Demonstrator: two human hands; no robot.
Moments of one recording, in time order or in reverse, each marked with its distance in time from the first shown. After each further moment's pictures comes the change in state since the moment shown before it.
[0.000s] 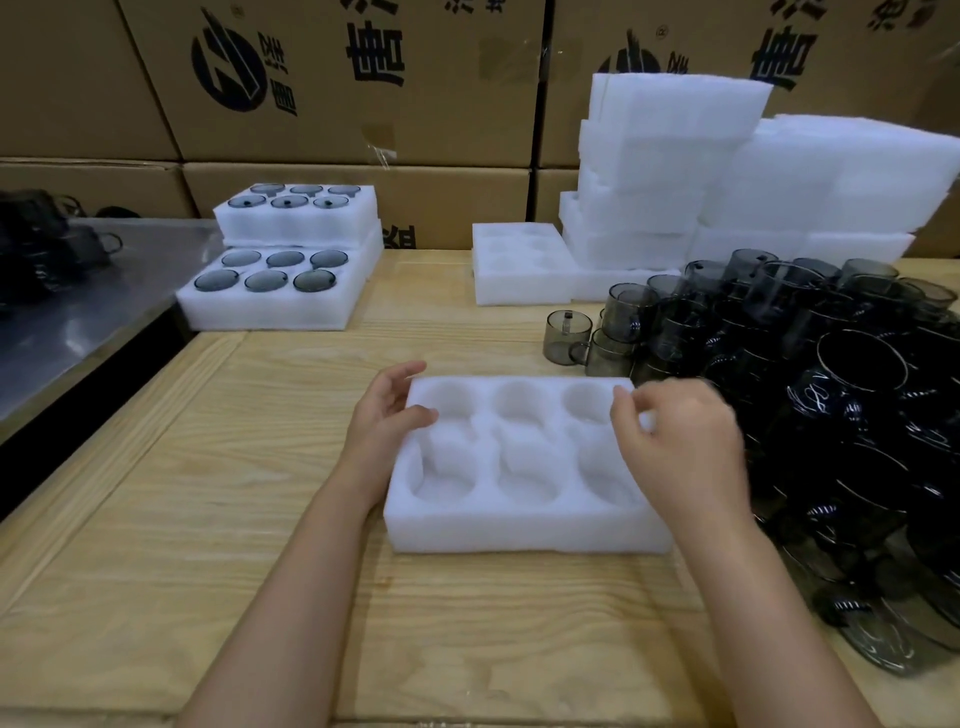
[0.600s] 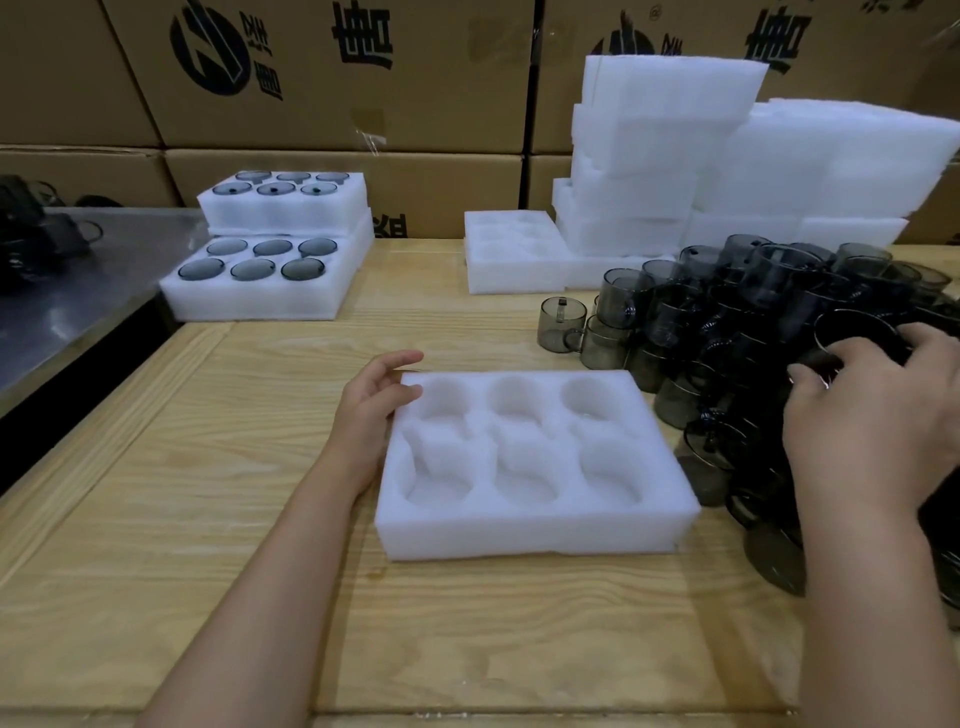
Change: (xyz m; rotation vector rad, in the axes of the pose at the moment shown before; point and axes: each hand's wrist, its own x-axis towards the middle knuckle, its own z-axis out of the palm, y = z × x) left_hand 0.006 -0.001 -0.002 -0.037 -0.034 0.011; right_hand 0.009 0.067 -0.046 -0.348 0.246 0.427
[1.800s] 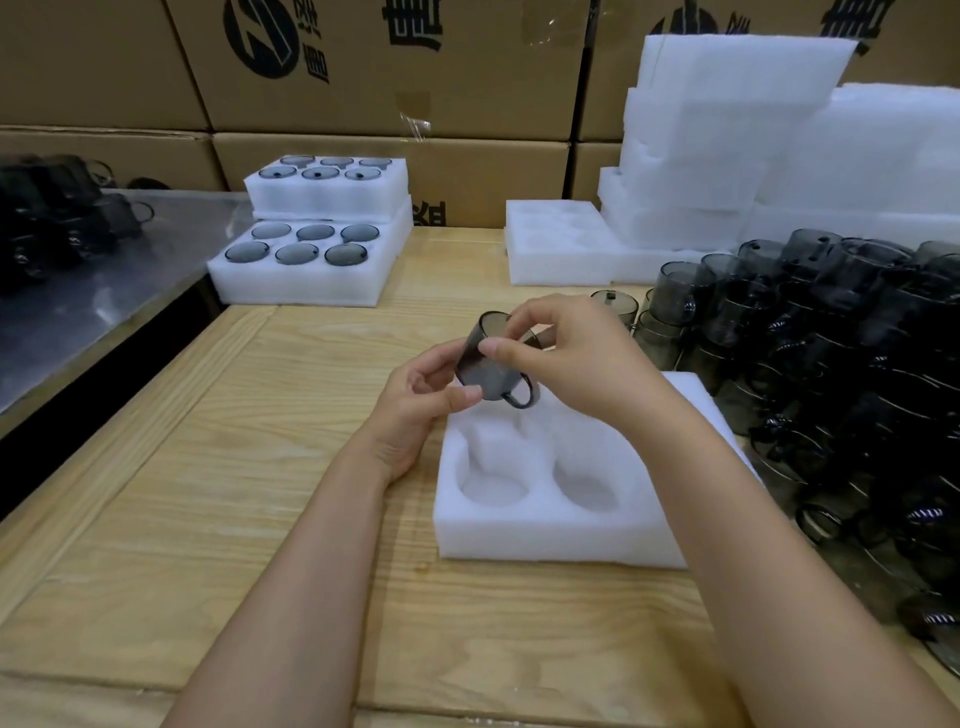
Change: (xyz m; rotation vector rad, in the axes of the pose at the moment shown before) left_hand -0.009 0.013 -0.008 0.054 -0.221 0.018; right_hand -0.049 -0.166 0.023 0.739 -0.883 -0.529
